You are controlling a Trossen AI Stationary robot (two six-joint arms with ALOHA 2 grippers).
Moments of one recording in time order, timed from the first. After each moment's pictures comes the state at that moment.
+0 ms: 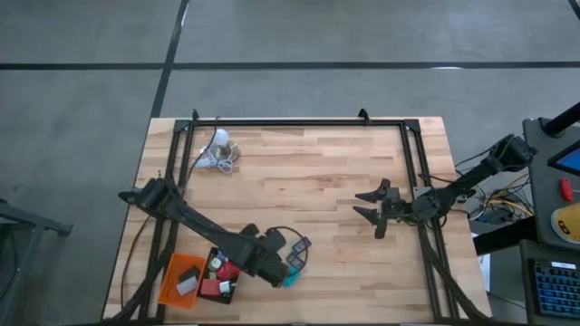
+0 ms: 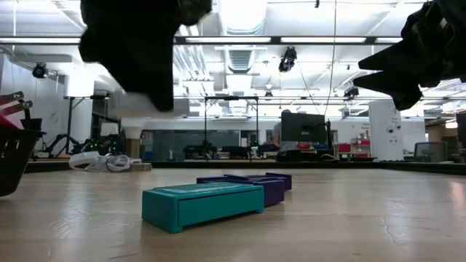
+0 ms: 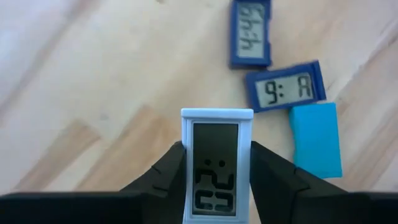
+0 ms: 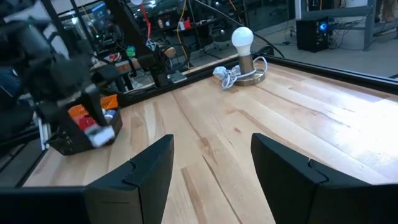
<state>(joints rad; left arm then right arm) -0.51 2.00 1.57 -1.00 -0.31 -1.16 0.52 0.87 0.04 0.71 0.76 0.39</state>
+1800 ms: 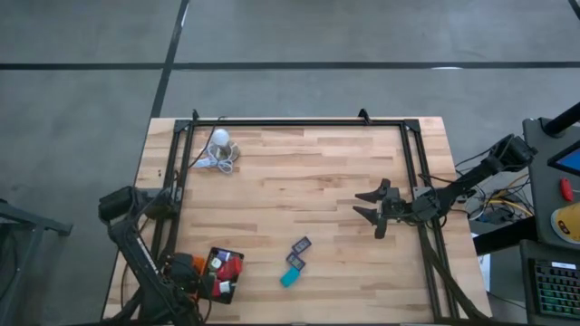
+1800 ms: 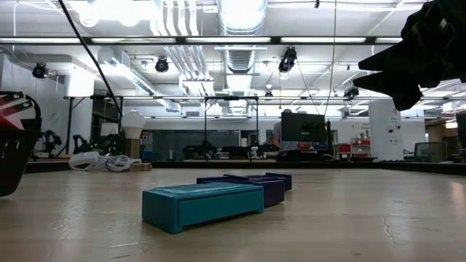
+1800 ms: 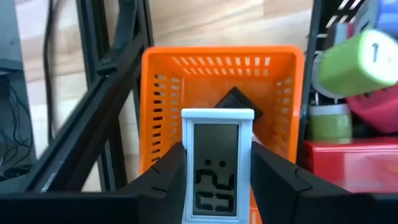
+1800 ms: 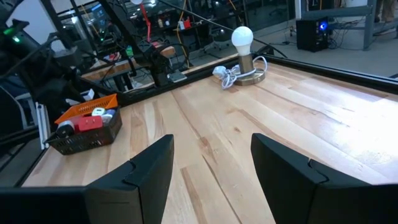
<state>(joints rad) -1.05 1.86 1.43 -1.50 0.07 -2.45 0.52 0.87 0.04 0.71 0.76 0.39</state>
